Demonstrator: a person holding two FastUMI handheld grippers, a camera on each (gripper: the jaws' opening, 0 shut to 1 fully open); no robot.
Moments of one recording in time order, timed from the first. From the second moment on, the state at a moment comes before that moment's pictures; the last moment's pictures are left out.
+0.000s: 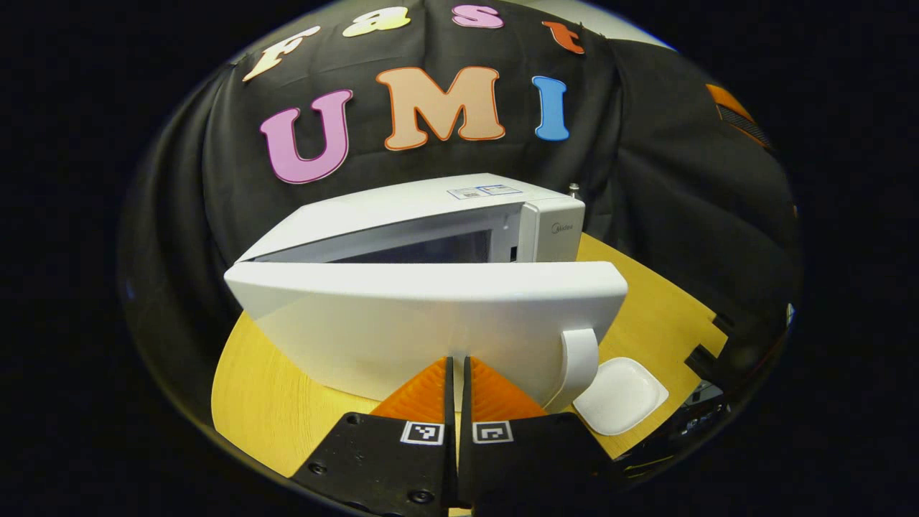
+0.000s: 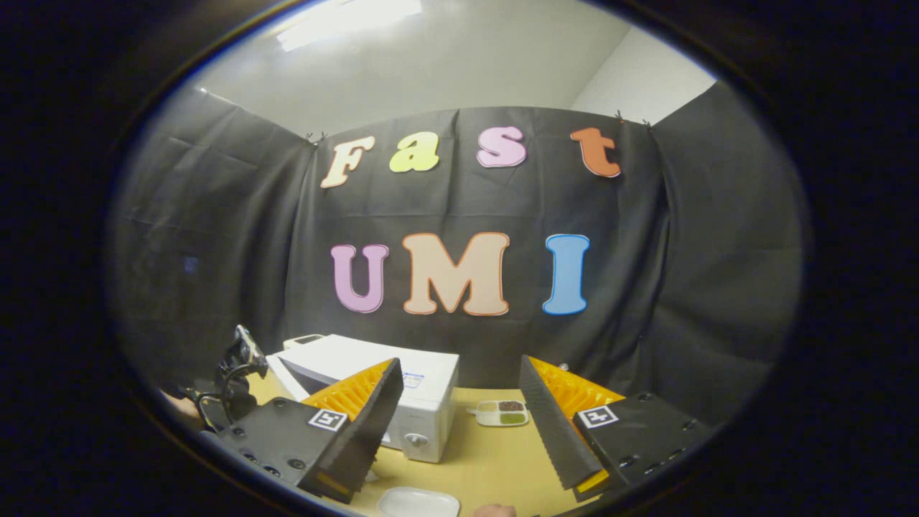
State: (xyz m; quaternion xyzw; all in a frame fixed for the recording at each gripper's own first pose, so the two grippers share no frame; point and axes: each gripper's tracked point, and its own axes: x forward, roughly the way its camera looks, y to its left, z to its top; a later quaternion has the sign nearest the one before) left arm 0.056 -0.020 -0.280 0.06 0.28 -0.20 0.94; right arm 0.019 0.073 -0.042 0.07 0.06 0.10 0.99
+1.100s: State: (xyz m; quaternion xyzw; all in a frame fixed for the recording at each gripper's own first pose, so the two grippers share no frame) left arm 0.136 -0.081 -0.295 0.05 0.30 -0.22 0.93; right arm 0.055 0.044 -0.062 0.07 0.06 0.07 0.99
